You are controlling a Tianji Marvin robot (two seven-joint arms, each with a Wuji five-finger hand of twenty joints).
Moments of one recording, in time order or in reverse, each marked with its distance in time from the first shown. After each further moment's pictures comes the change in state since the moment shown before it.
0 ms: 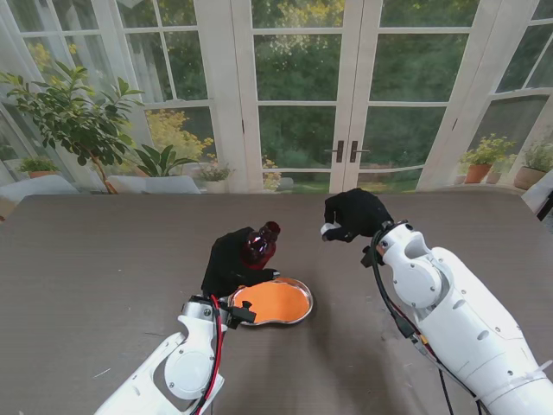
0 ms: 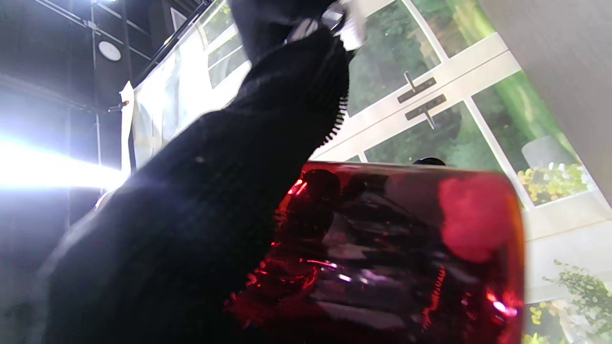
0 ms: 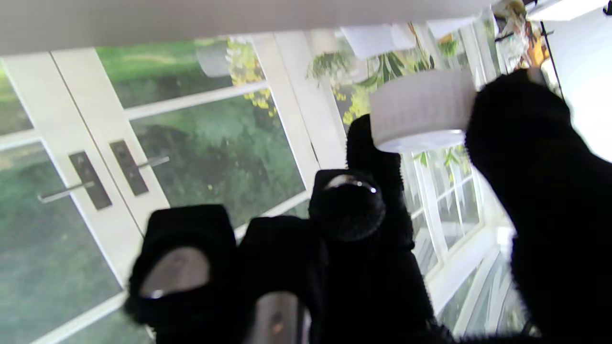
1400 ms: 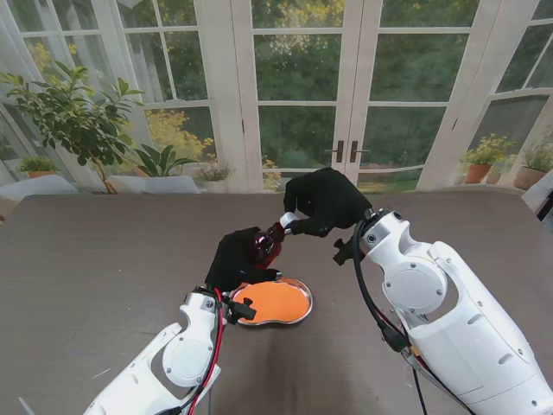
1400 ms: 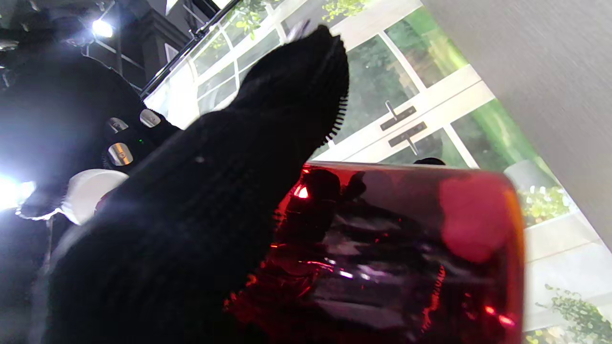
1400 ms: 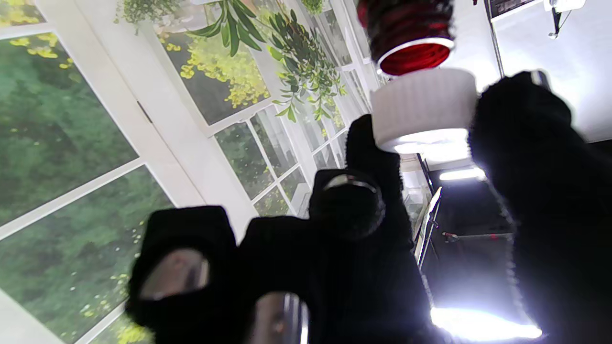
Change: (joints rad) left arm -0.049 0.017 0.008 0.033 -0.032 0.030 -0.104; right arm -0.109 0.011 0.028 -0.412 0.181 -0.009 0.143; left_hand 0.000 0.000 0.000 0.000 0.000 0.000 0.000 0.000 0.000 0.000 0.000 0.000 0.000 0.000 0.000 0.000 0.000 0.000 0.000 0.000; right_hand 0.000 0.028 -0.026 0.000 0.000 0.003 0.000 0.024 0.000 0.002 0.000 0.001 0.000 0.001 0.000 0.000 0.000 0.000 0.008 0.000
